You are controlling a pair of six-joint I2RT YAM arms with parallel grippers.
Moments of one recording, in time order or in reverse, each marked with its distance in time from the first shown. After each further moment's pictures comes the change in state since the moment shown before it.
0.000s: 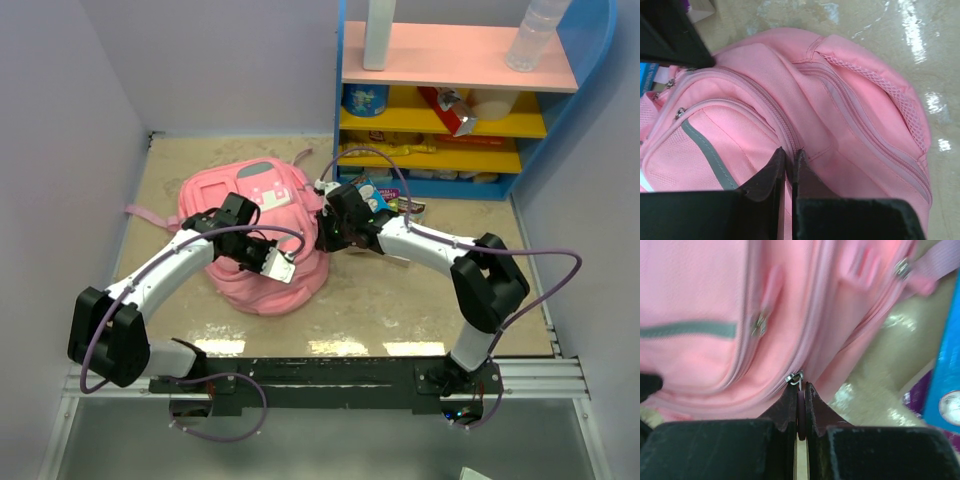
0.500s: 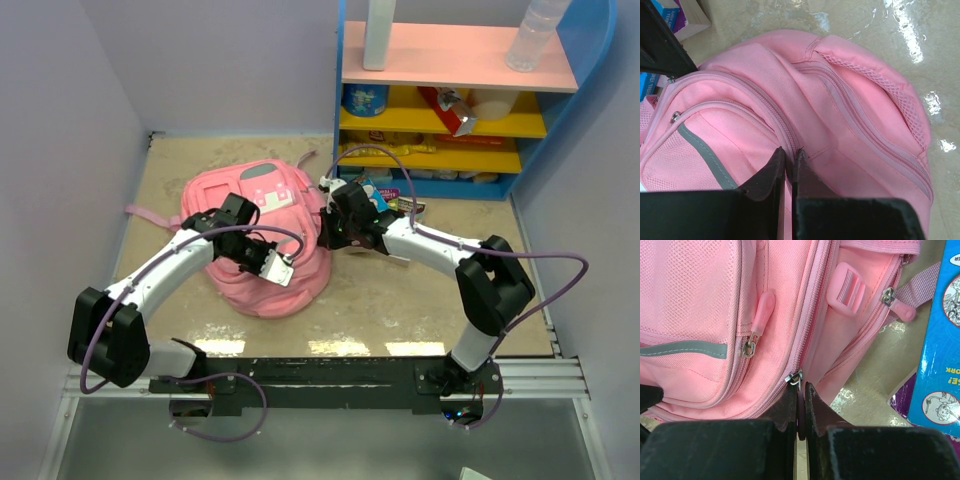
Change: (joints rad) left arm 0.002 -0.001 0.000 -0.038 0.035 0.040; right arm -0.026 -0.024 -0.029 0.060 0.023 -0.010
